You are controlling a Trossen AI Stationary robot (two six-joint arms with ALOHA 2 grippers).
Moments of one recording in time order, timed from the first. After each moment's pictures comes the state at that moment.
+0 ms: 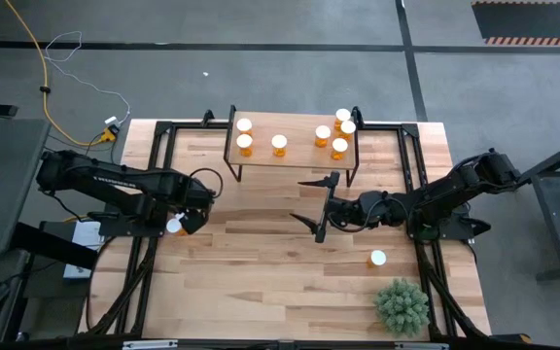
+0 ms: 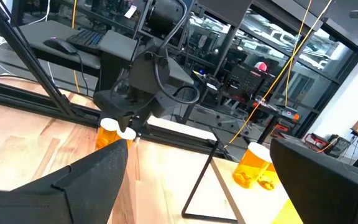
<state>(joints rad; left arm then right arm) 0.05 1.16 0.79 -1.31 -0.12 -0.76 0.26 1.38 0.72 0.70 0.49 -0.43</state>
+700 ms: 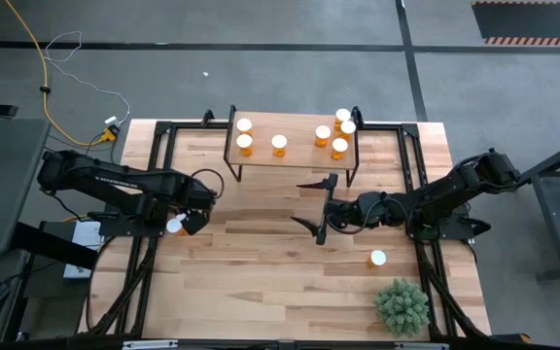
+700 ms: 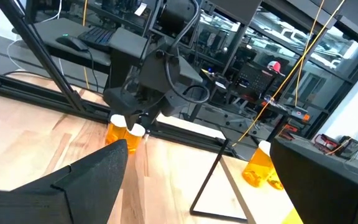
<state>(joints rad) 0.05 1.17 0.79 -1.29 -0.10 -0.78 0.25 1.38 0.72 0.67 0.45 -0.41</state>
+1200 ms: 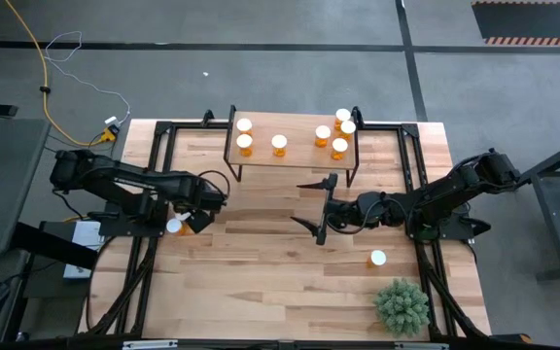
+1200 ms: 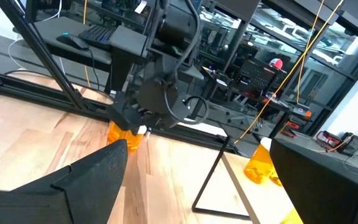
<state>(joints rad) 0.09 1.32 0.78 -1.29 -0.14 -0.82 0.26 1.38 0.72 0.66 0.45 -0.40</state>
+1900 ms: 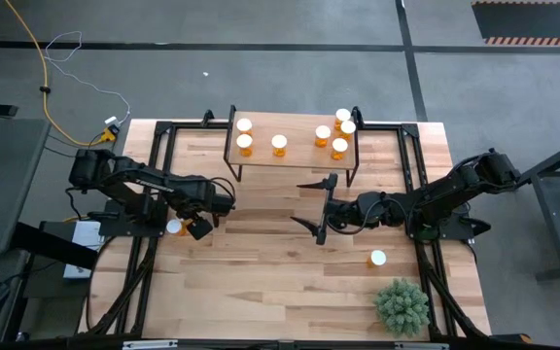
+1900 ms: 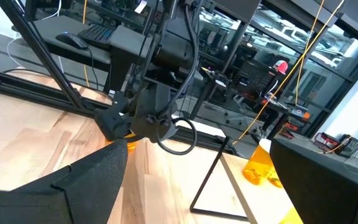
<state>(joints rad) 0.11 1.50 0.78 -1.28 0.01 -0.76 0.26 1.38 0.72 0.66 0.45 -0.42</state>
